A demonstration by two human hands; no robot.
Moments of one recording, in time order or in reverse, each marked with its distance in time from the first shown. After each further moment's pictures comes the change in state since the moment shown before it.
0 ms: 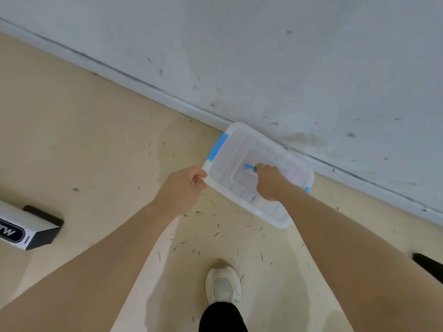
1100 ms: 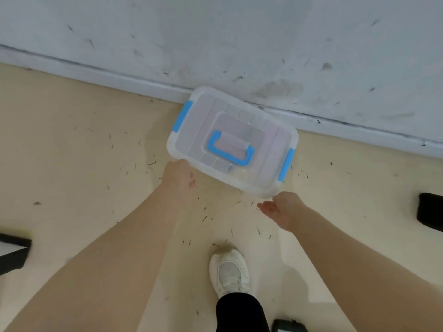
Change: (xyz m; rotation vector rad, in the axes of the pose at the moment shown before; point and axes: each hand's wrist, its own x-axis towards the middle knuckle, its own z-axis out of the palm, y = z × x) left_hand 0.056 -0.015 0.107 -0.771 0.130 -0.468; right_hand -0.036 0.085 0.125 1.578 -0.001 0.736
